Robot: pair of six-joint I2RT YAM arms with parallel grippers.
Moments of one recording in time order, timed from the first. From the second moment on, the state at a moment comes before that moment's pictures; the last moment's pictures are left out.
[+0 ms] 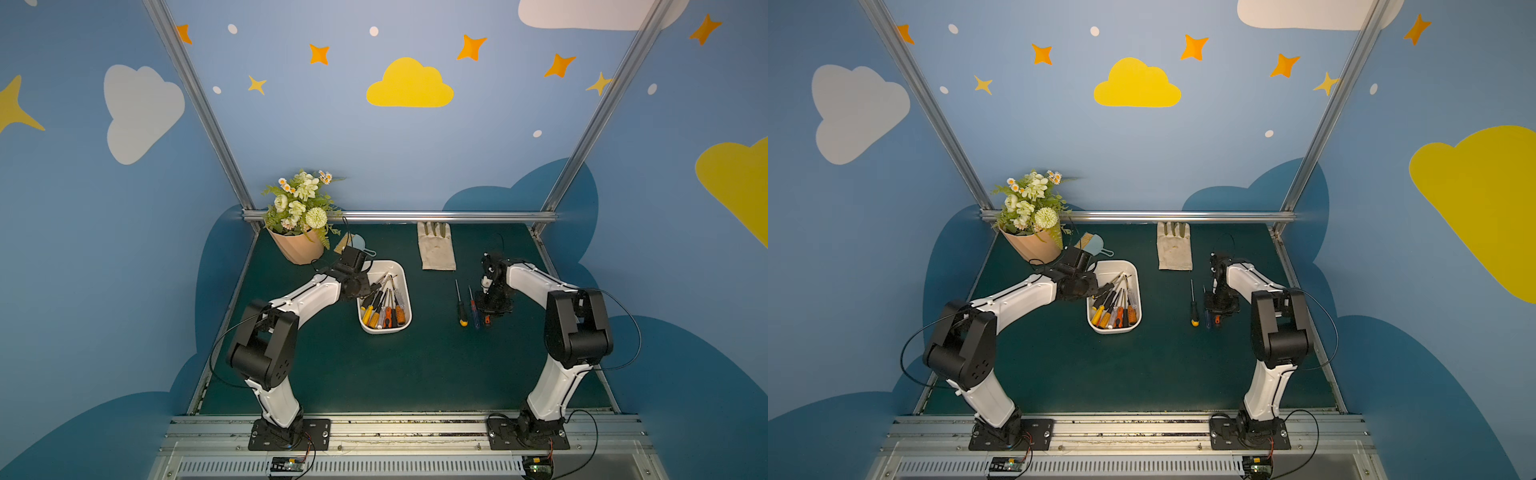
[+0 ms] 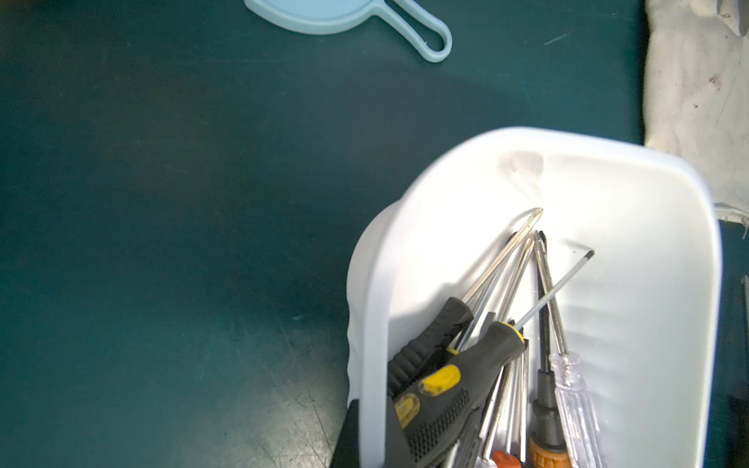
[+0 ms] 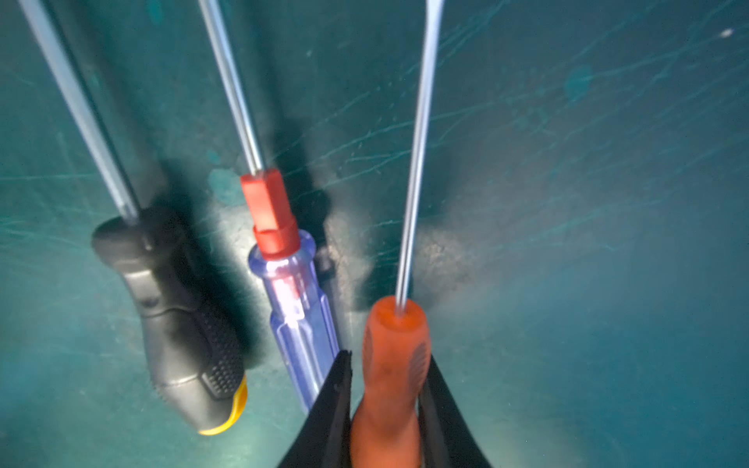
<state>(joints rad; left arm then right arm) -0.39 1.74 1.18 -0.45 -0.08 -0.55 0.19 1.86 1.26 -0.95 0.00 0.22</state>
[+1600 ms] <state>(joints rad) -0.39 1.74 1.18 -0.45 -0.08 -0.55 0.24 1.95 1.32 -0.95 -0.02 0.26</state>
